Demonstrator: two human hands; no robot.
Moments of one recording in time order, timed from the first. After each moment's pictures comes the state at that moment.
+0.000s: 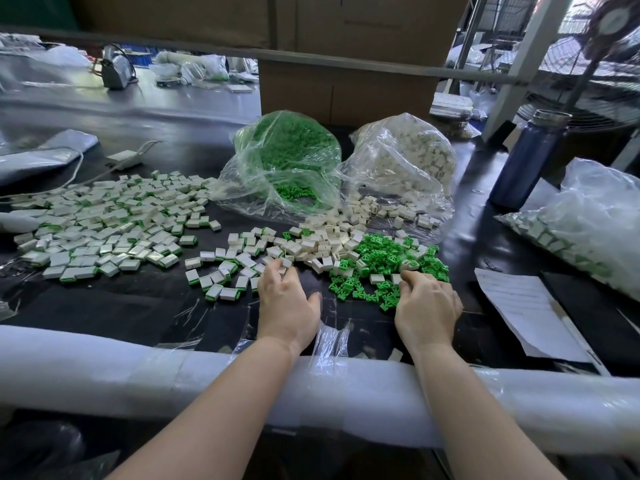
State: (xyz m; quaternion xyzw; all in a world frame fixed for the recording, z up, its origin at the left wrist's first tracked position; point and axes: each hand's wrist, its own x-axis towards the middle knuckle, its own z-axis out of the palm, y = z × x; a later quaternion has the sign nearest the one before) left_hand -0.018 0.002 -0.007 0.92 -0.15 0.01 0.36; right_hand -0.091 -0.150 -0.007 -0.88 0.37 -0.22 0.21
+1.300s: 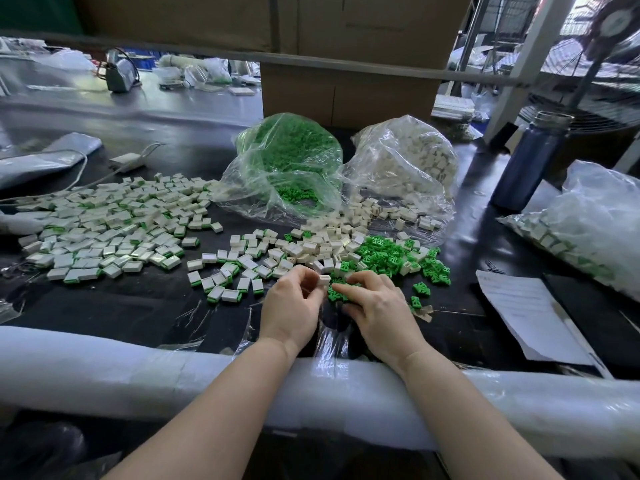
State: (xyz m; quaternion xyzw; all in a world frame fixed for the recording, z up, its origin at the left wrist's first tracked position) left_hand -0.019 0.004 -0.002 0.85 -0.19 0.03 0.50; right_hand -0.083 -0.124 -0.007 -0.97 0.05 -0.17 0.18
